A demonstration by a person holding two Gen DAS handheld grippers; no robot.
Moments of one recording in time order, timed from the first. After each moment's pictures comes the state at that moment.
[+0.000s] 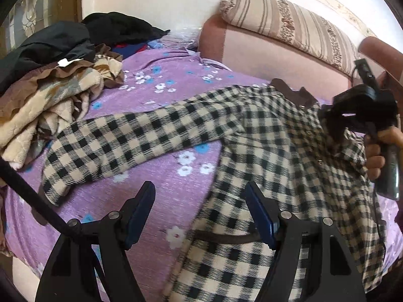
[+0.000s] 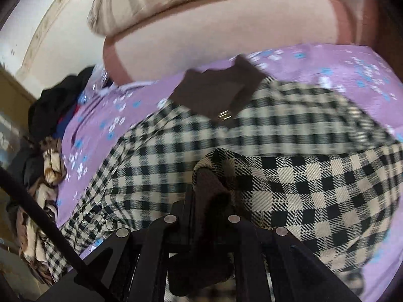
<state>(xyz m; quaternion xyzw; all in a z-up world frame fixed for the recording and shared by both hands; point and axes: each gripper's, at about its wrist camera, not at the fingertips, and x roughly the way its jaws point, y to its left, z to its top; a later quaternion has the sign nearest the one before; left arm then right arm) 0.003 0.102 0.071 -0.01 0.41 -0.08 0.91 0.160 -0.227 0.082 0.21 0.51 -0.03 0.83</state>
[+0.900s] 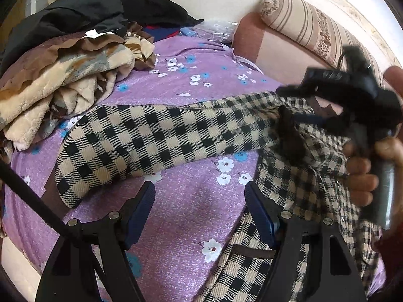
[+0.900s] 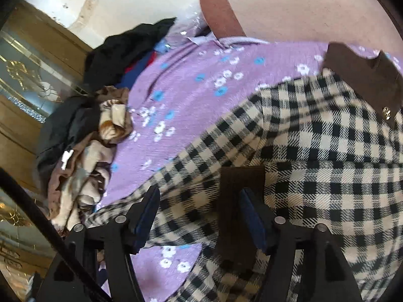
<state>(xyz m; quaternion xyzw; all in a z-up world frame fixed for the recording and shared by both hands) 0.029 0.145 0.065 -0.07 0.44 -0.03 0.90 0.211 -0.078 0.073 0.20 0.52 0.17 0.81</state>
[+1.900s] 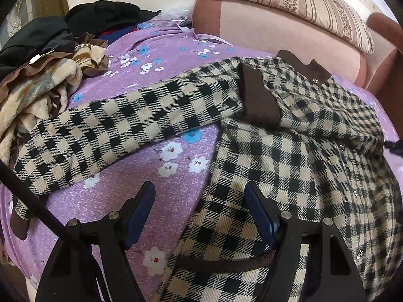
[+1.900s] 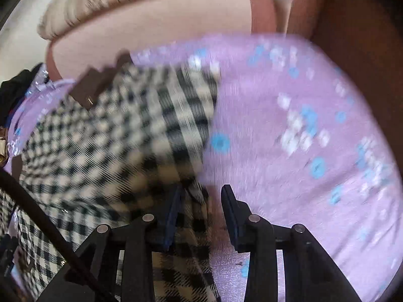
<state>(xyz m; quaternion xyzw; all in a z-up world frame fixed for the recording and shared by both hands) 0.040 0.068 0.030 0.03 0.45 -0.07 0.89 0.049 -0.354 0.071 0.11 0.49 -0.16 0.85</state>
